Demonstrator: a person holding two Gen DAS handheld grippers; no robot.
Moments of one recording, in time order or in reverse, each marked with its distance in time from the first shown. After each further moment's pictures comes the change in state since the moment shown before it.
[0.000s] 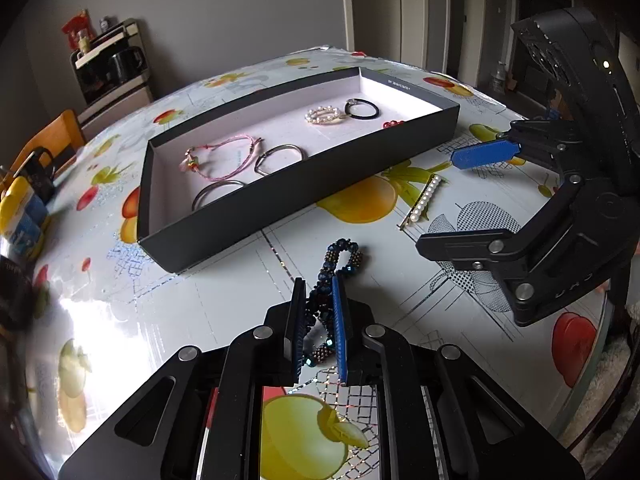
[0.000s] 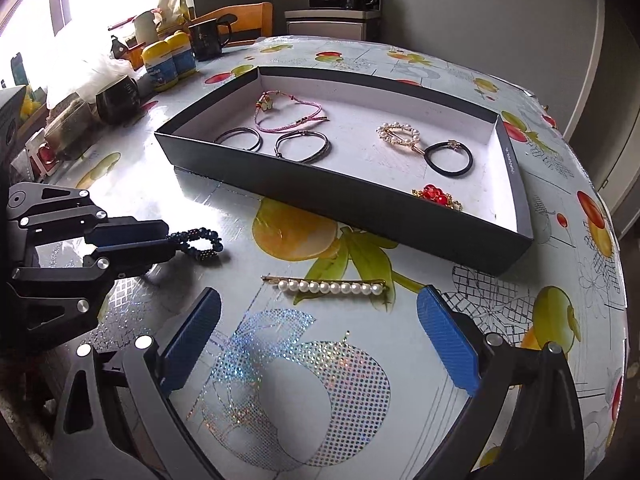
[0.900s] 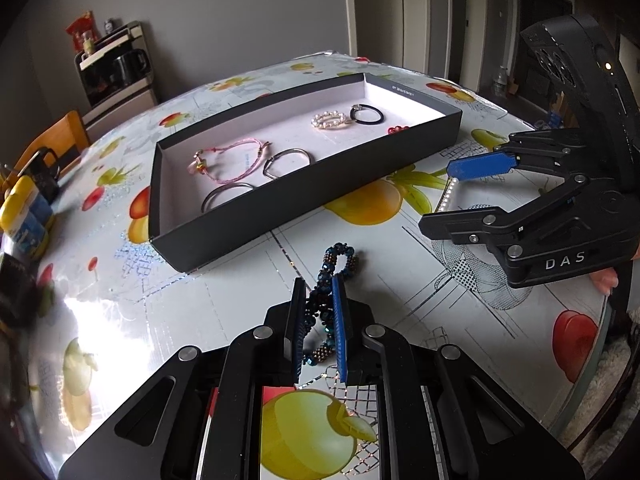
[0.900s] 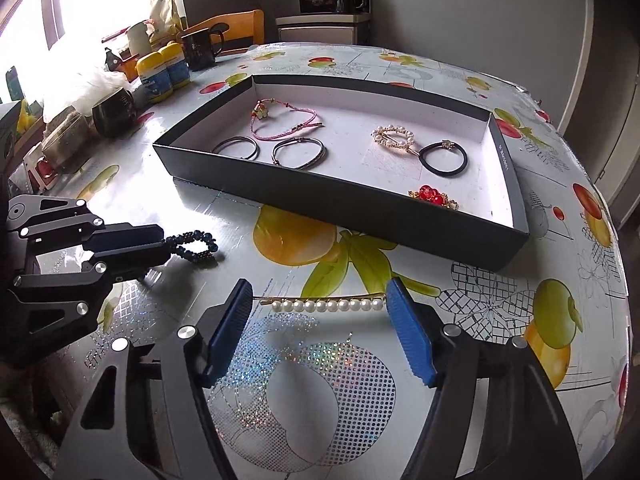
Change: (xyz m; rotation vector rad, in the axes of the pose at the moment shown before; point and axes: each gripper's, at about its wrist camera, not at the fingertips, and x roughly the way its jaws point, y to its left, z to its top) left arm -0.007 0.004 -0.002 -0.002 -0.027 0.009; right arm -0.016 -0.005 -0.003 0.037 -0.038 0.019
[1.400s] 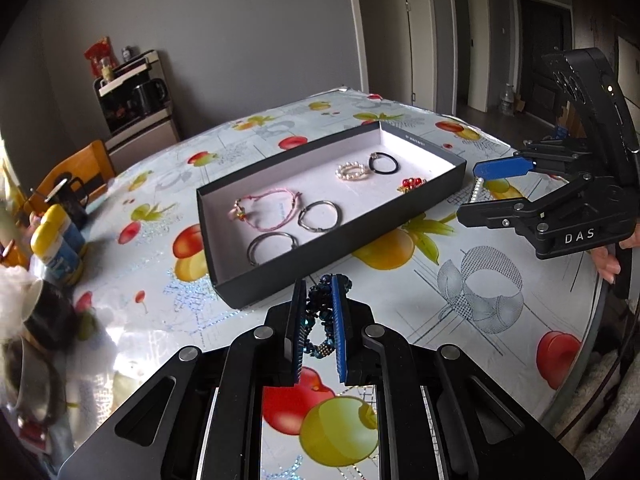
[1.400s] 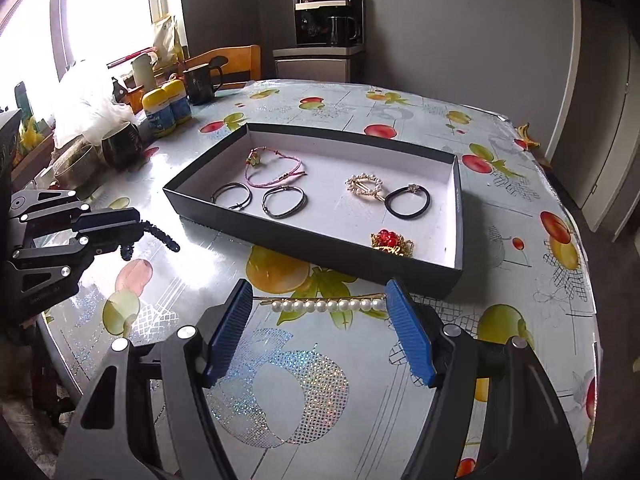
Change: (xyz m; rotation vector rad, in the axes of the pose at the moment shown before) left arm -0.044 0.015 0.023 0.013 -0.100 0.054; right arm -0.041 -0.019 0.018 -0.005 -0.103 -0.015
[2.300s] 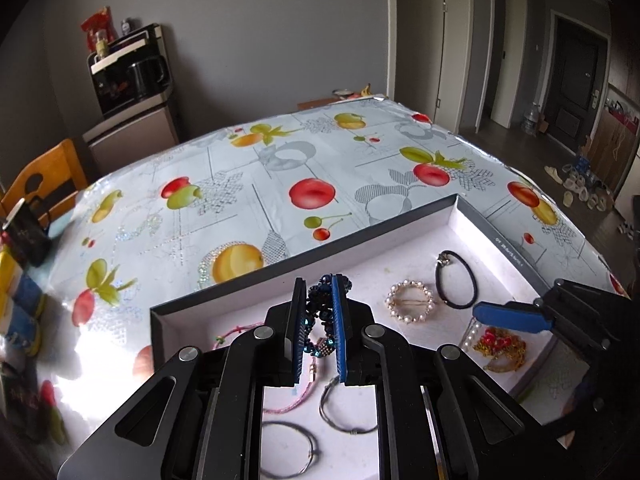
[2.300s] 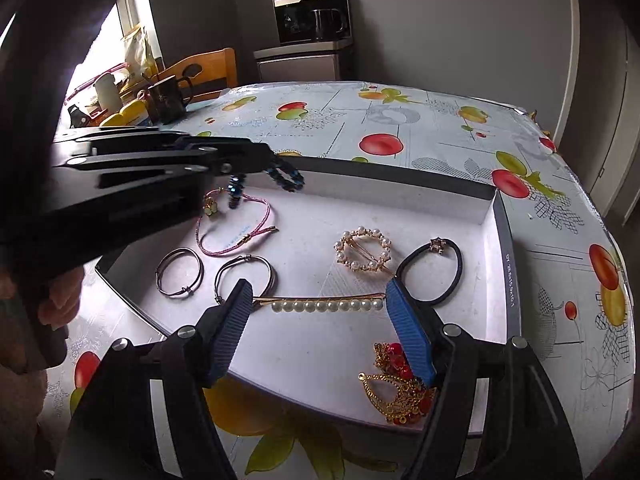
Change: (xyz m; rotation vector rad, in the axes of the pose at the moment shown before) left arm 0.154 0.038 0.126 -0.131 0.069 -0.009; right arm 0.096 -0.019 0.054 0.076 0.020 0.023
